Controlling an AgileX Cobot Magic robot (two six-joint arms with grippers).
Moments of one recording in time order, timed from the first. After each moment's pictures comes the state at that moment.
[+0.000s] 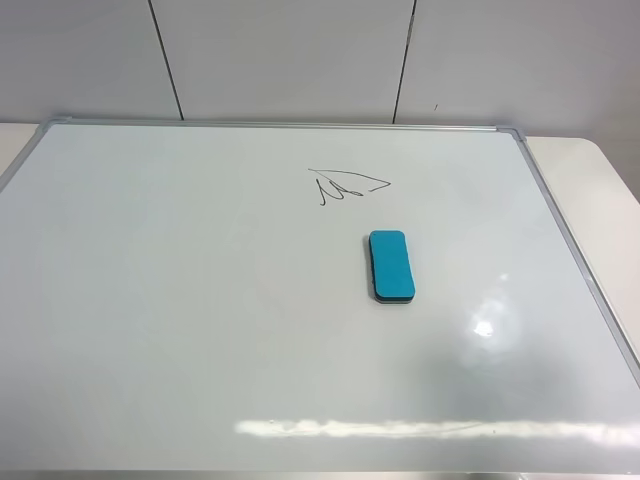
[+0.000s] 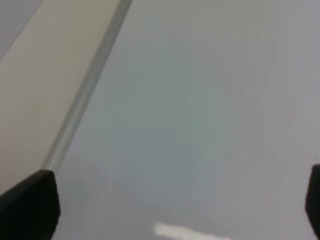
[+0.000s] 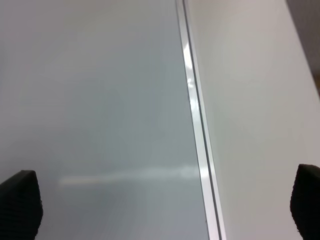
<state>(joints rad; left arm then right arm) 0.09 -0.01 -0.51 0.09 1.06 -0.16 -0.01 0.26 -0.51 -0.02 1.06 0.01</state>
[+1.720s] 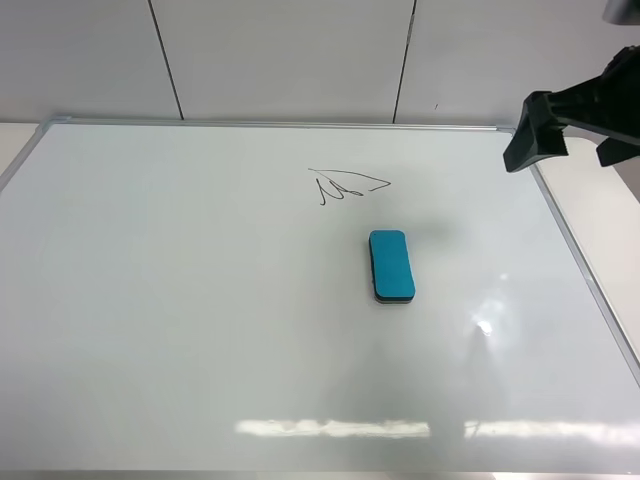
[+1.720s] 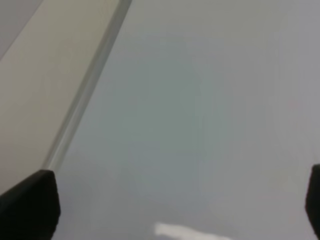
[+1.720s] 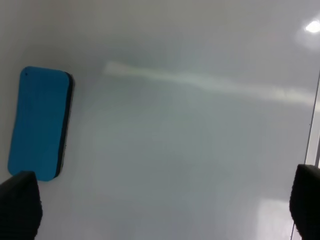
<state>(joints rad) 0.09 -0.01 -0.51 0.09 1.06 -0.16 0.18 1.30 -1.02 0.09 0.87 -0.05</state>
